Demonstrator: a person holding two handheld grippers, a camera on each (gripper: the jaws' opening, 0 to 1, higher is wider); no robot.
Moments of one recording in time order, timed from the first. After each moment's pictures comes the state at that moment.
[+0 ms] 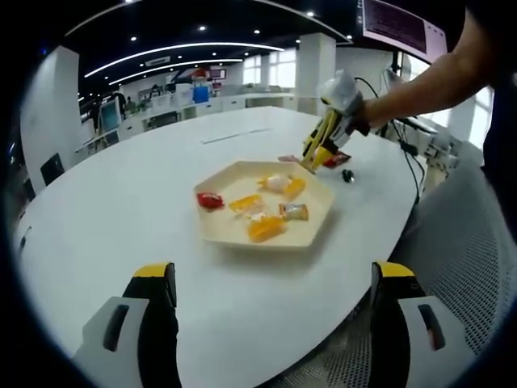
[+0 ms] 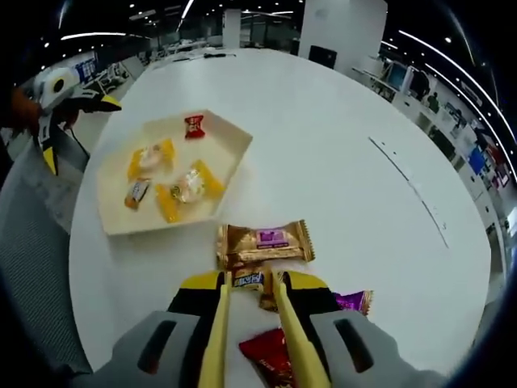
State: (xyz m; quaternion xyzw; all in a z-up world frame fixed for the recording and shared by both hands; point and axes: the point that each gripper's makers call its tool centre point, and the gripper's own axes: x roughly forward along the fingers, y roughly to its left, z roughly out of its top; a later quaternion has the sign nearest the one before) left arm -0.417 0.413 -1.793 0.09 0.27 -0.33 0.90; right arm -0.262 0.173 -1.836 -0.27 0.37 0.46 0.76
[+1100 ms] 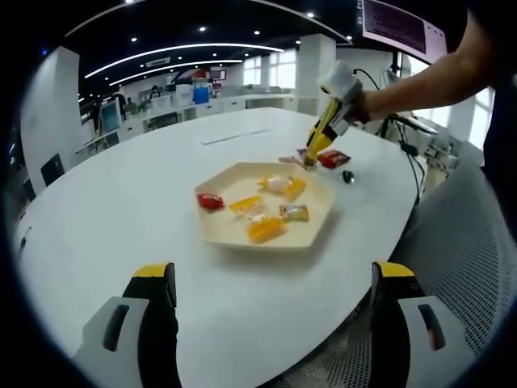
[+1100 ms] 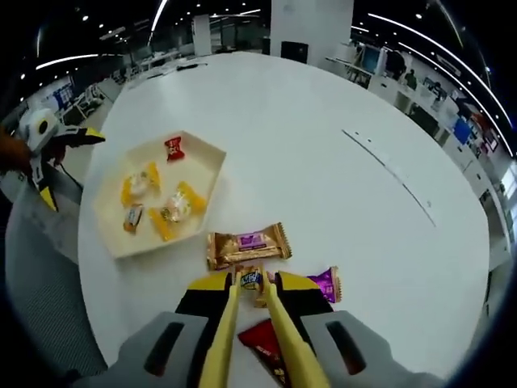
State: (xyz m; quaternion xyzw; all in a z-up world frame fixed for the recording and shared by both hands) left arm -0.417 0.413 -1.793 0.09 0.26 -0.33 0.90; right arm -0.255 0.159 -1.803 -0.23 0.38 0.42 0.79
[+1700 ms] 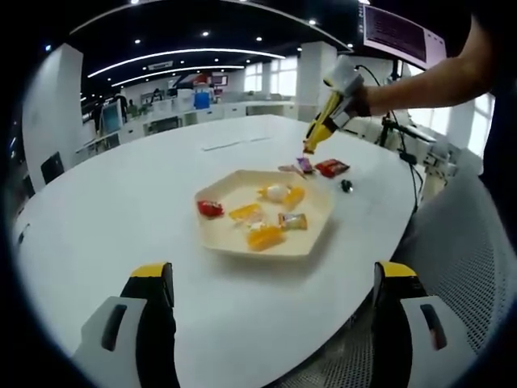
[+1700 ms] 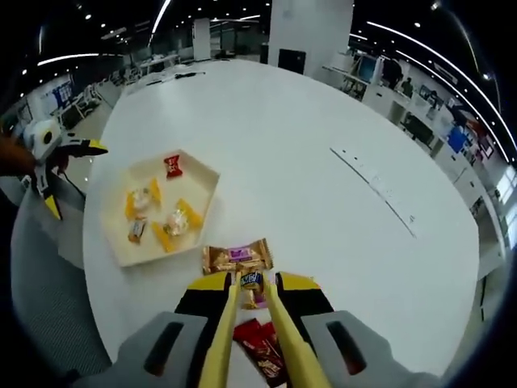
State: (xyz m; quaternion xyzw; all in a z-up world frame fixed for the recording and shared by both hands) left arm -0.415 0.410 -1.785 0.07 0.25 -0.34 0.91; right arm -0.245 0.154 -1.766 -0.24 0.37 0.41 0.80
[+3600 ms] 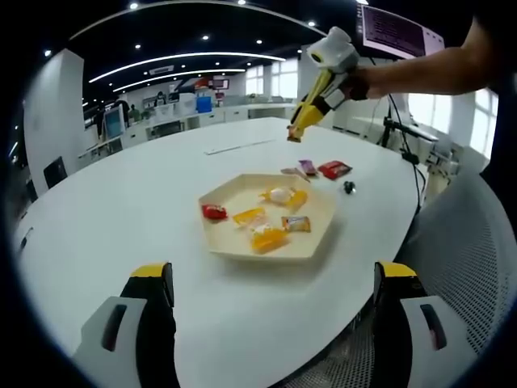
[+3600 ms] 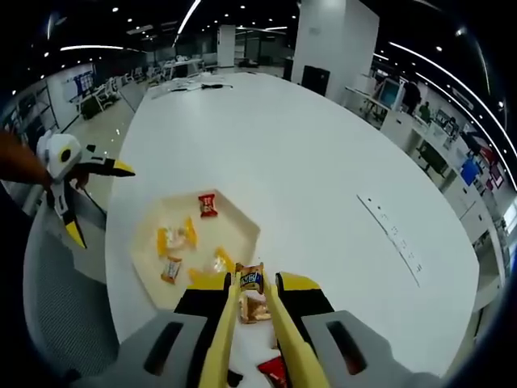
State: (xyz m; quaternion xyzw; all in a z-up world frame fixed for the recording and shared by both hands) left arm -0.414 0.413 -1.782 0.08 0.24 -0.33 0.91; right arm -0.260 0.235 -1.724 -0.26 0.32 0.46 0.78
